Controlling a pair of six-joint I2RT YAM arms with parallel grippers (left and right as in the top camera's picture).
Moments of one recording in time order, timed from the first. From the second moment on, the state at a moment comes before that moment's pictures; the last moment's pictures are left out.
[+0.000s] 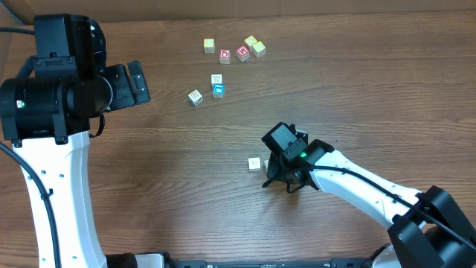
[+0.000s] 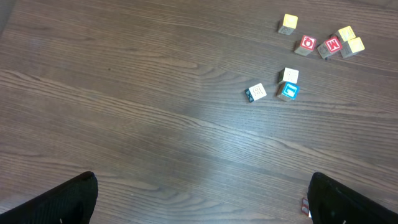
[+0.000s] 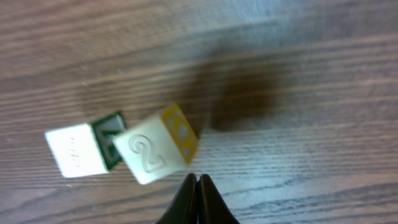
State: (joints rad) left arm 0.05 1.52 2.04 -1.50 -0.10 -0.21; right arm 0.71 1.64 0.94 -0.63 0.01 0.91
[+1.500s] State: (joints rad) left arm 0.05 1.52 2.04 -1.50 -0.10 -0.21; right arm 0.75 1.64 0.90 -0.47 -0.06 0.96
